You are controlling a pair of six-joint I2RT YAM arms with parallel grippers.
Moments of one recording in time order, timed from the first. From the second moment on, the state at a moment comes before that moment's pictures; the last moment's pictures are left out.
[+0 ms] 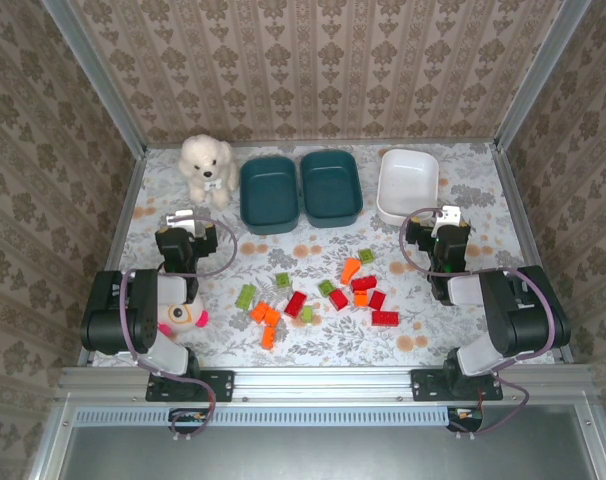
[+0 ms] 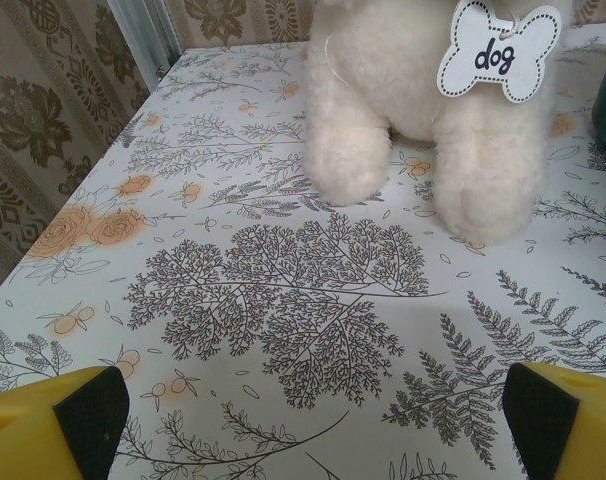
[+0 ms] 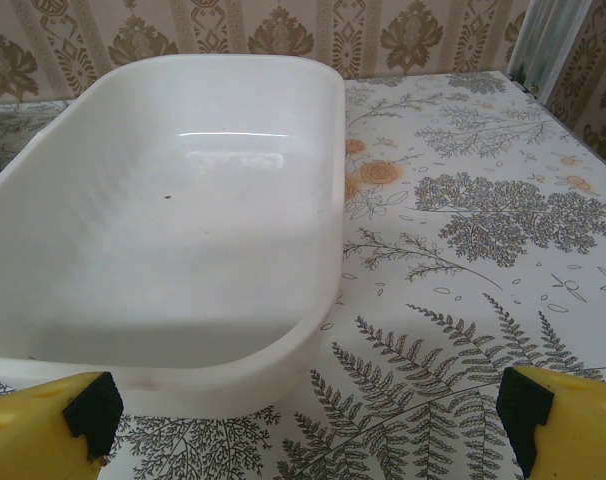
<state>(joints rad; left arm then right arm) -0.04 1.54 0.38 0.78 -0.16 0.05 0.05 1.52 0.37 0.82 0.25 0.07</state>
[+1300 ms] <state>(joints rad) -0.40 0.87 0.89 -0.39 -0.35 -0.47 0.40 0.98 1.28 -0.92 0.33 0.59</state>
